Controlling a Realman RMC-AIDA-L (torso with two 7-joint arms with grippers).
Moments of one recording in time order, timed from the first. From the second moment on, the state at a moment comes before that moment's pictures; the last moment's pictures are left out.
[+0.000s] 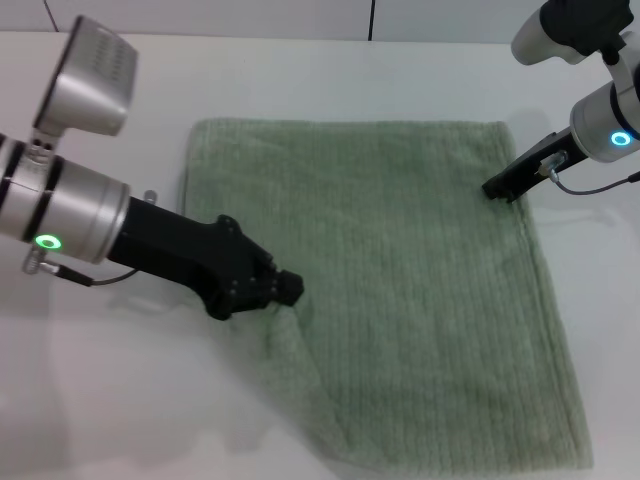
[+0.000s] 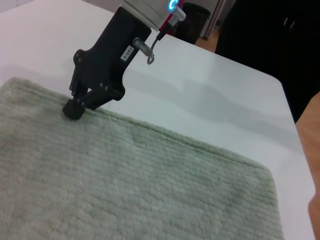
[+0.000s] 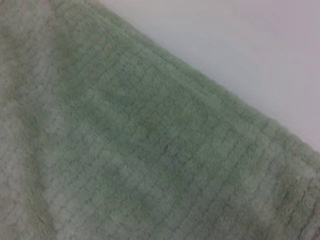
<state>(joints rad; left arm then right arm) -0.62 -2.03 1.07 0.81 2.07 1.67 -1.66 0.99 1.98 -1.11 -0.41 -2.54 -1.01 2.20</state>
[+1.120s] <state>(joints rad) -0.64 -2.01 0.97 0.82 2.31 1.88 -1.86 1.00 1.98 -1.11 -0.40 -2.54 -1.00 2.20</state>
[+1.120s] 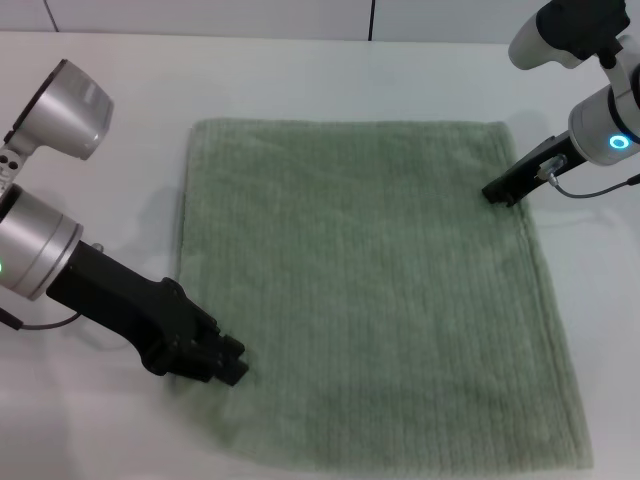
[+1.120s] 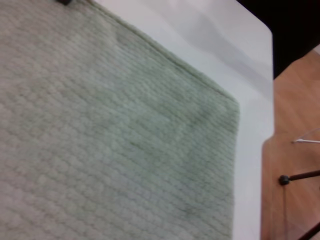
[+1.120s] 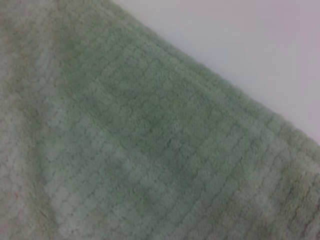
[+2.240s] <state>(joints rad) -0.56 -2.06 0.72 0.49 1.31 1.24 -1.27 0.88 2.08 -1.40 -0.87 -2.48 -0.69 2.23</state>
